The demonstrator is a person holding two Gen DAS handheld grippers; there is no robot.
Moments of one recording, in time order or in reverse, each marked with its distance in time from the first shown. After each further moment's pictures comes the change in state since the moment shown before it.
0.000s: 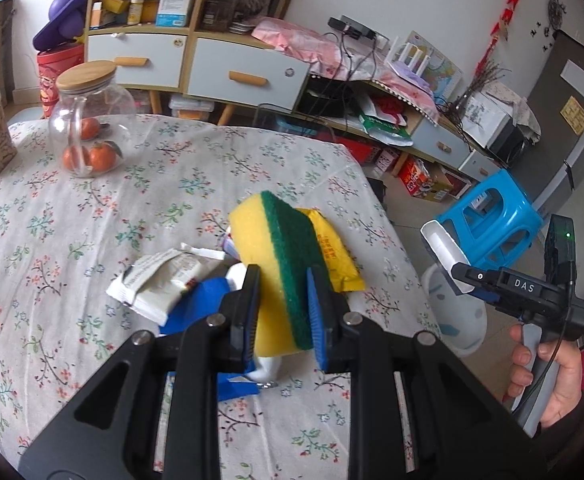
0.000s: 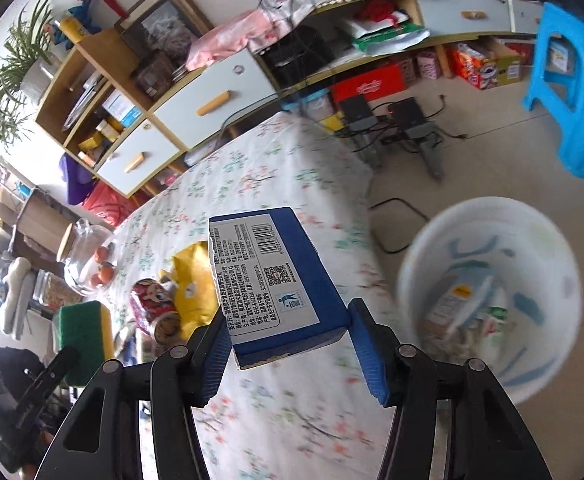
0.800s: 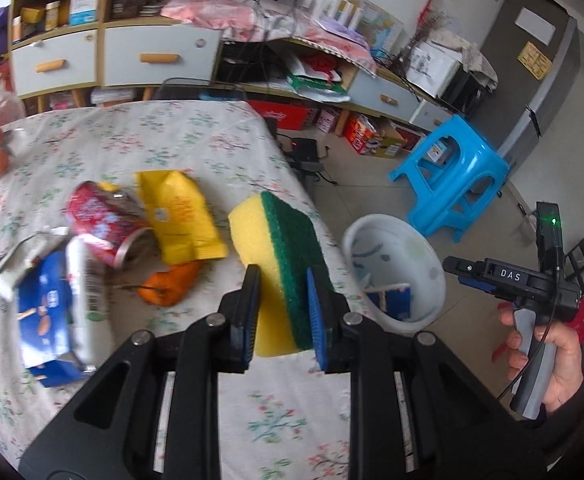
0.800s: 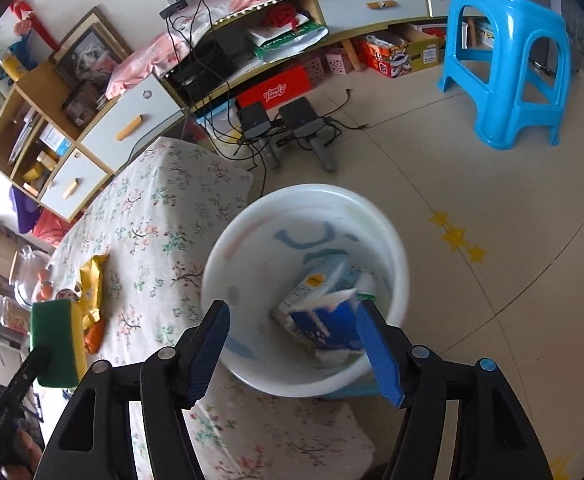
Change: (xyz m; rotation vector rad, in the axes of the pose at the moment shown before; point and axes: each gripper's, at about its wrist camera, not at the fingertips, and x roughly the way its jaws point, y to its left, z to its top) left arm 0.047 -0.117 -0.034 0.145 0.086 -0.124; right arm -0.050 -0.133 -0.011 0.101 -0.009 -0.152
